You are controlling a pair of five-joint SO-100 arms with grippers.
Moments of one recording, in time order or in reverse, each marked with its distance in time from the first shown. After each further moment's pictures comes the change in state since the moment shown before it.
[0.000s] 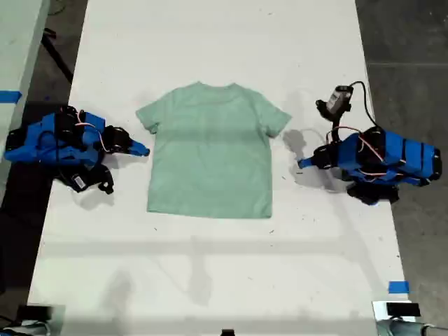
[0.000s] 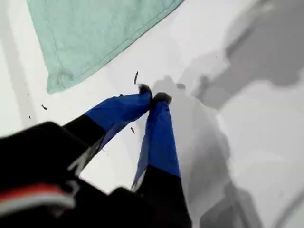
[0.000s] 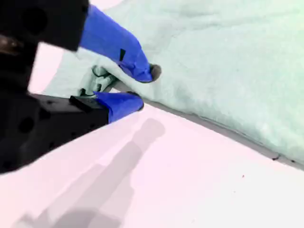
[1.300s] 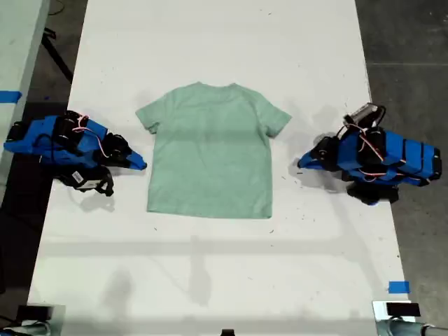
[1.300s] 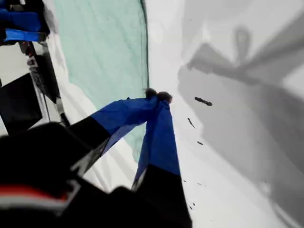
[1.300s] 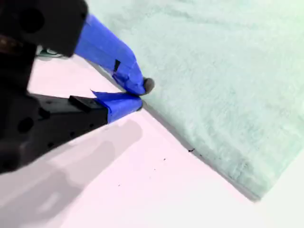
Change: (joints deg) arm 0 12.8 -0.1 0.0 -3.5 -26.5; arm 1 -0.1 0.2 0.0 -2.7 53.1
